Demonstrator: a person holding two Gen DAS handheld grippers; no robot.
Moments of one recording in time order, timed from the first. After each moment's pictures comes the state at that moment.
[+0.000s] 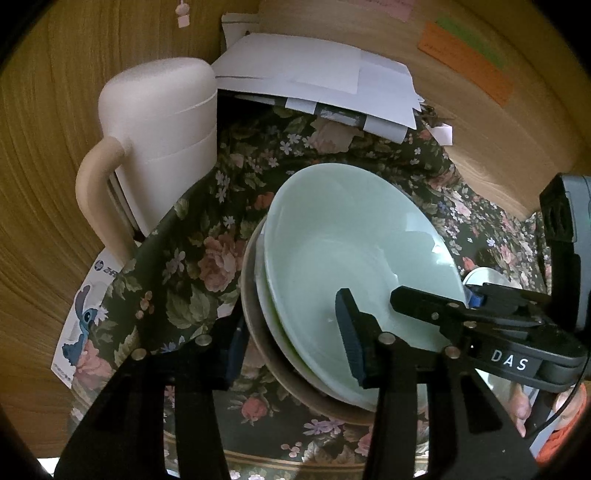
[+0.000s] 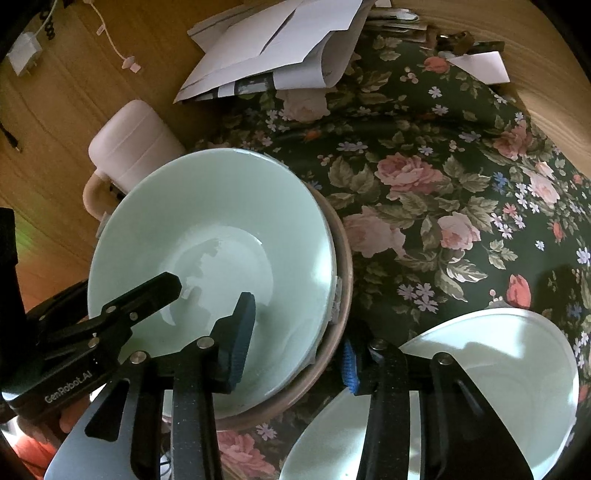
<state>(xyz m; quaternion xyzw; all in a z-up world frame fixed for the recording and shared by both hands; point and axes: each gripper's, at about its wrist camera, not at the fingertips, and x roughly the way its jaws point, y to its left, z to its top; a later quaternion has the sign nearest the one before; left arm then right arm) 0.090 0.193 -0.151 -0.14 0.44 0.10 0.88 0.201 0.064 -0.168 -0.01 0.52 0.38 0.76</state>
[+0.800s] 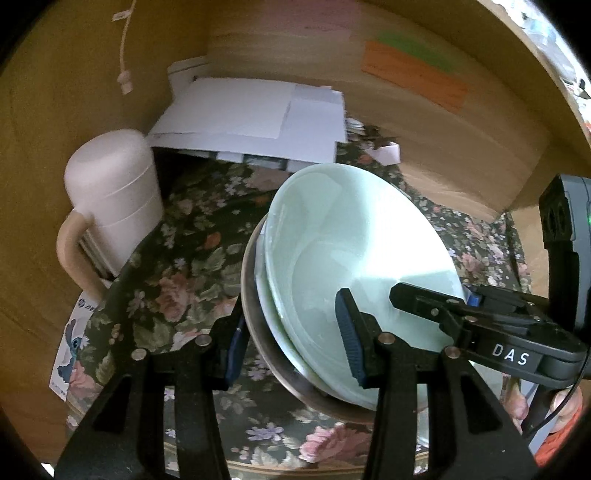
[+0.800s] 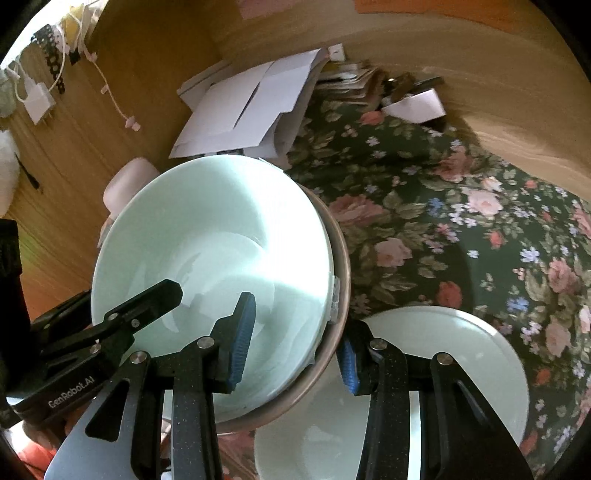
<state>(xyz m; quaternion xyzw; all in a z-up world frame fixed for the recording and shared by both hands) 0.097 0.149 -0.112 -0.12 0.40 0.05 0.91 0.184 -0.005 -0.124 0.02 0.48 0.34 0.81</state>
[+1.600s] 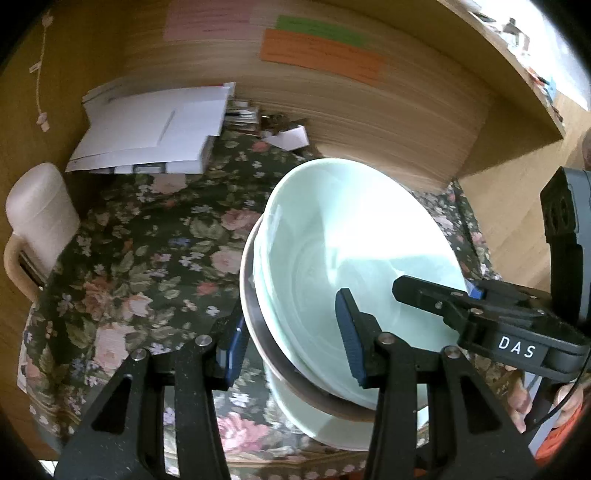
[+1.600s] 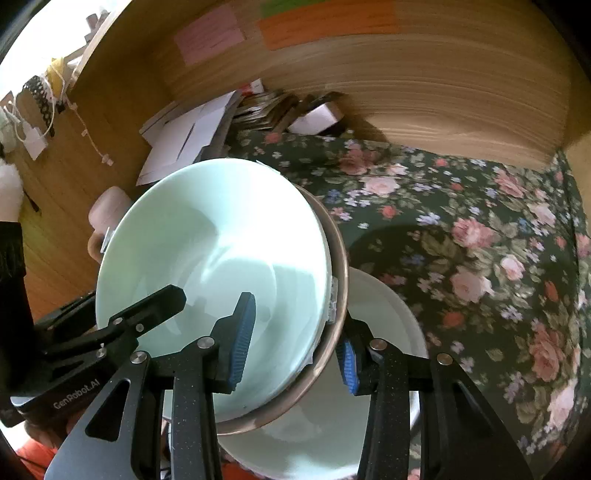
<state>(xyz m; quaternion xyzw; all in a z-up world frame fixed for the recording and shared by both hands) 0.098 0.059 -0.105 -0.09 0.40 -0.03 0.91 0.166 -0.105 -0.118 0.05 0.46 0.27 0.84</state>
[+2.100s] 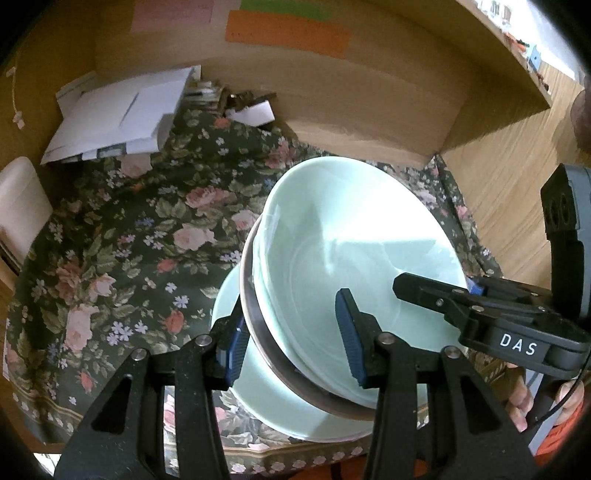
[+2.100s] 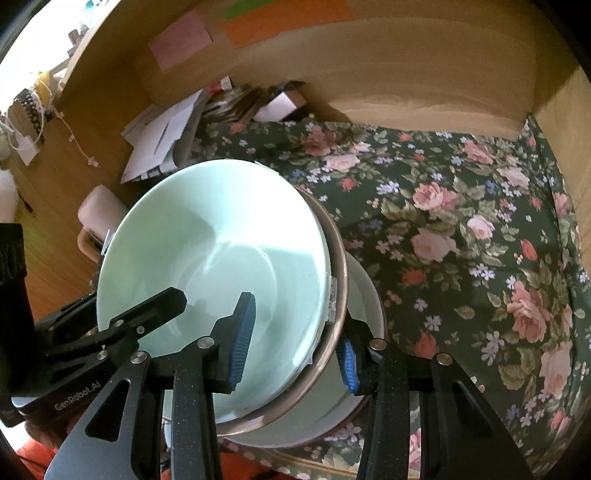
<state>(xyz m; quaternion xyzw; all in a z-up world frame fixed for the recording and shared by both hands) 0.095 0.023 -0.122 -0.07 0.43 -0.05 0.90 0.156 -0.139 -0.136 0.07 0.48 0.25 0.84</state>
